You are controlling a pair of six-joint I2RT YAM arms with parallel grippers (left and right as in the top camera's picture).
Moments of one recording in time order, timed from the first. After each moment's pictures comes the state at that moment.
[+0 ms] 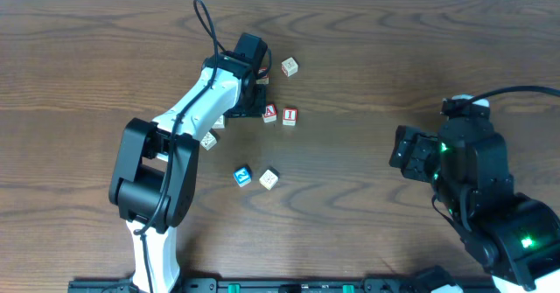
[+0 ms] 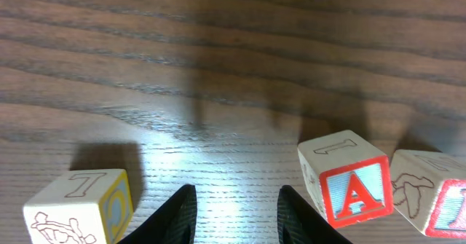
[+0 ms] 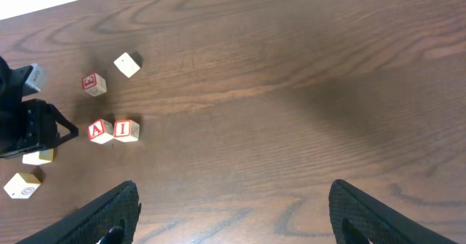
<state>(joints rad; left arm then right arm) -0.38 2.07 1.52 -0.82 -0.01 -0.39 0.38 0.92 1.19 -1.06 0.29 0.51</state>
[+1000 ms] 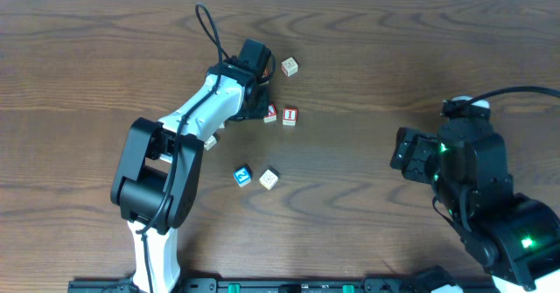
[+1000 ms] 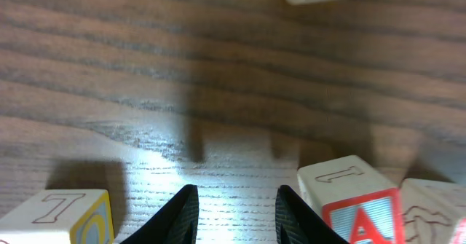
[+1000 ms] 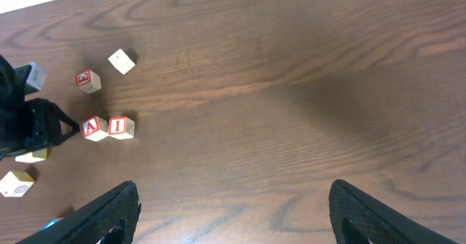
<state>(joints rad) -0.40 2.07 1.45 -0.70 -0.04 -0.44 0.38 0.92 1.19 -1.07 0.30 0.51</state>
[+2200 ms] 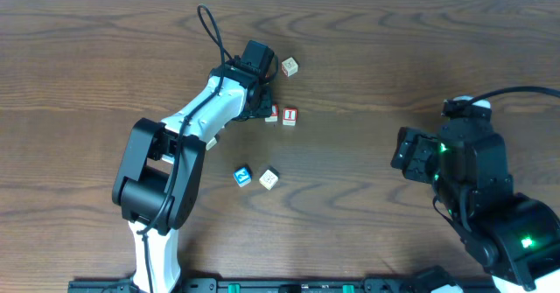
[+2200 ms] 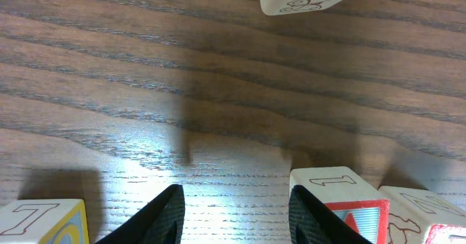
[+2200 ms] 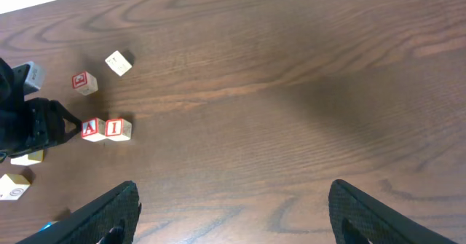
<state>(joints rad) -0.41 2.06 1.44 -0.66 -0.03 -0.46 0.38 0.92 1.19 -1.07 0.31 0.51</state>
